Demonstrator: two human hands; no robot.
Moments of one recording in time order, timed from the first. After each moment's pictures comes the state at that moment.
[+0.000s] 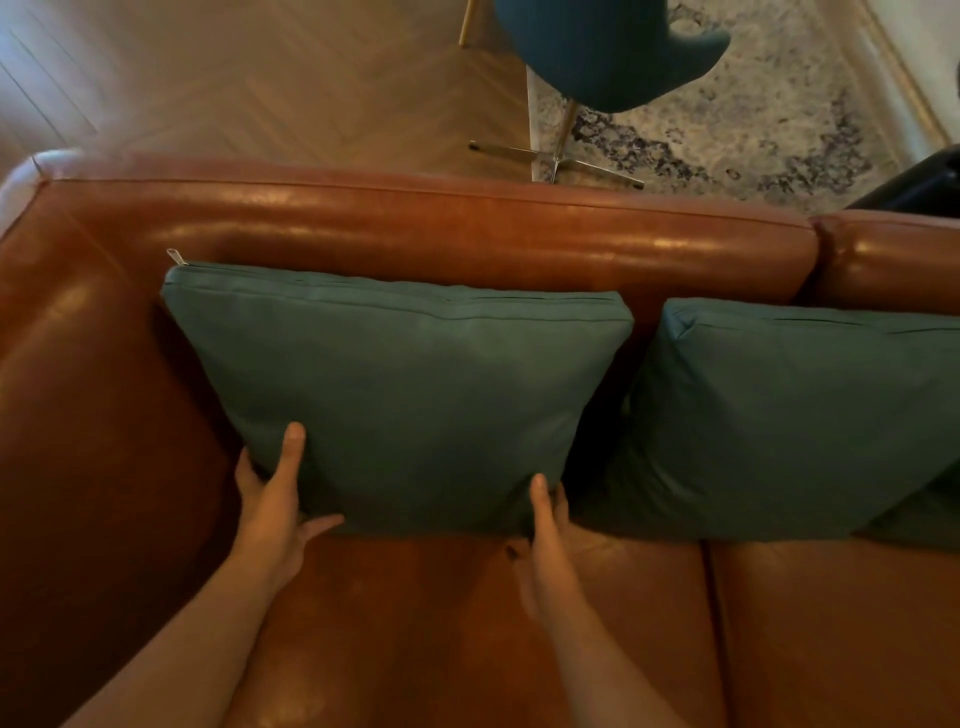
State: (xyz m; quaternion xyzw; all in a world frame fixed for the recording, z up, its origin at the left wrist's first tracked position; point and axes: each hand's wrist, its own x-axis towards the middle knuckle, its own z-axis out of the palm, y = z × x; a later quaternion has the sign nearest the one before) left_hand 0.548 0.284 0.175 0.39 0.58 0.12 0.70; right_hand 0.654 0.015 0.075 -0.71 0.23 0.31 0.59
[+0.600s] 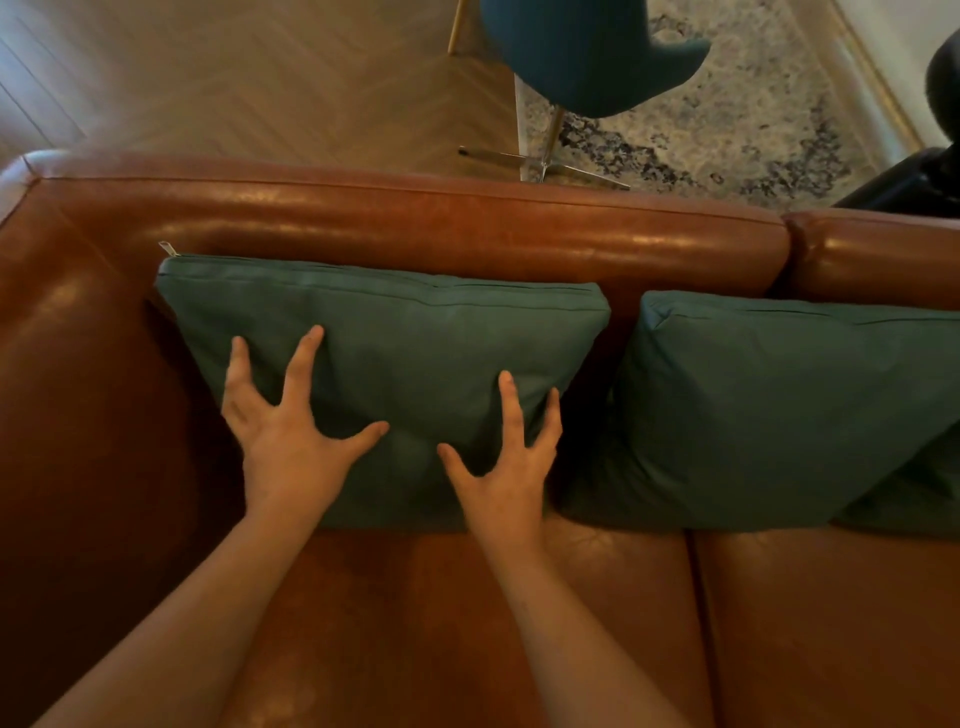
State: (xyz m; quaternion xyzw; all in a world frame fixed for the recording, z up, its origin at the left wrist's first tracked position) left_hand 0.590 0.262 0.237 0.86 0.41 0.10 0.29; right_hand 0.658 0.082 0.189 -0.89 -0.11 0.06 0.43
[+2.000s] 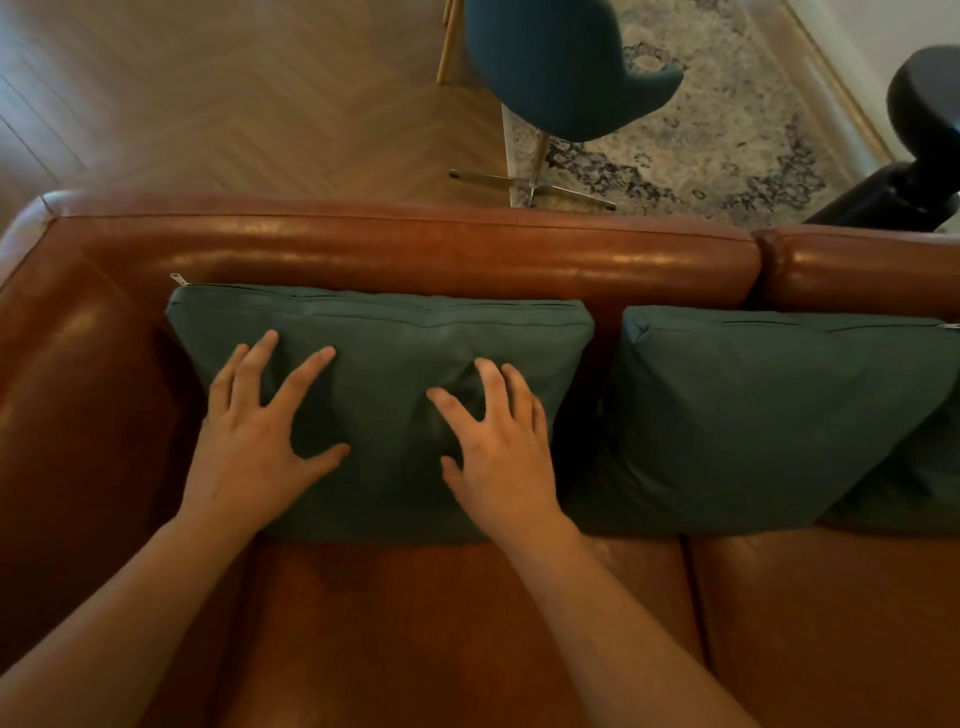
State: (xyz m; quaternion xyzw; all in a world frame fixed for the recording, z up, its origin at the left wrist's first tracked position) left_hand 0.573 0.311 0.261 0.95 0.26 0.02 0.17; right_hand 0.683 0.090 0.255 -0.93 -0.34 0.03 0.12
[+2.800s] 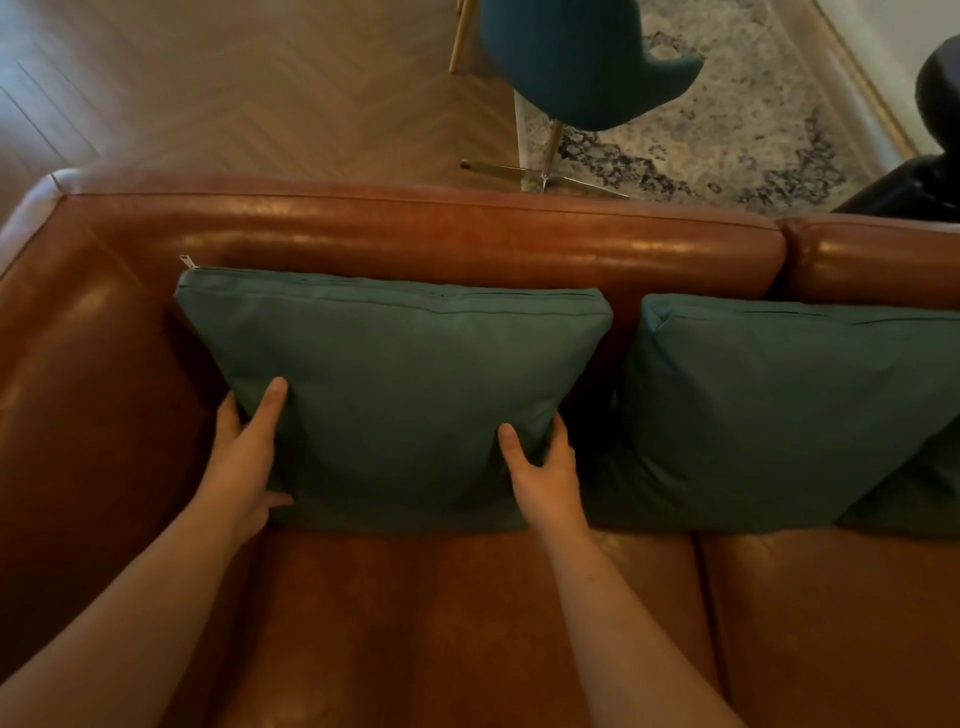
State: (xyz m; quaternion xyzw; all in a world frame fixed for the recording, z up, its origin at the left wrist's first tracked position) left_hand 0.560 0.318 0.220 0.49 0.55 0.10 0.67; right_hand 0.687 0.055 0.182 -0.82 0.07 0.25 0.52
